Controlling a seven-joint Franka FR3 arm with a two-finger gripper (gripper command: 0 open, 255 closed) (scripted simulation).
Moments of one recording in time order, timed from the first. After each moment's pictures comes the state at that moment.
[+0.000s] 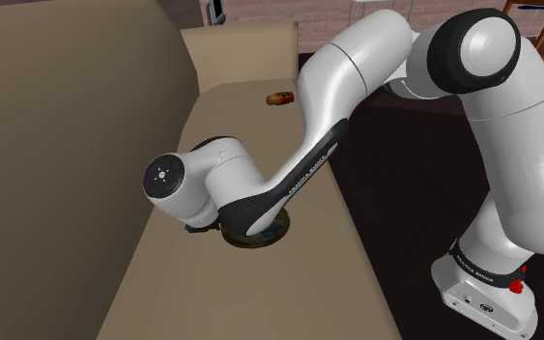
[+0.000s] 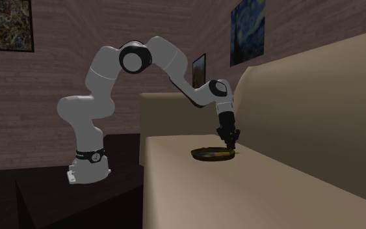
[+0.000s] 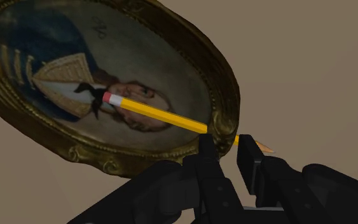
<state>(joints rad) 0.22 0.64 0.79 -1.70 -0.99 1.91 1.72</state>
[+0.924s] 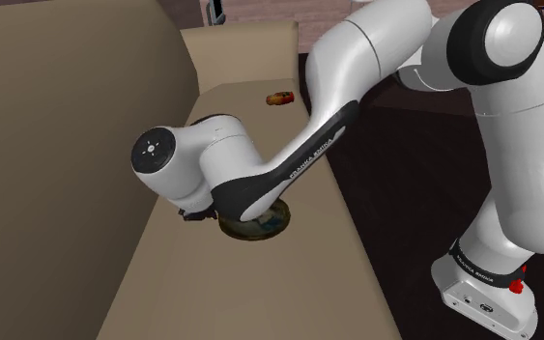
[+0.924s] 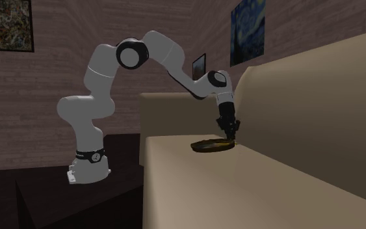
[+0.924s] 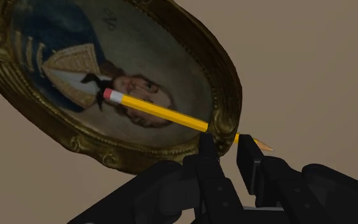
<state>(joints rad) 0.20 0.58 0.83 -1.68 -0.93 1.86 1.66</state>
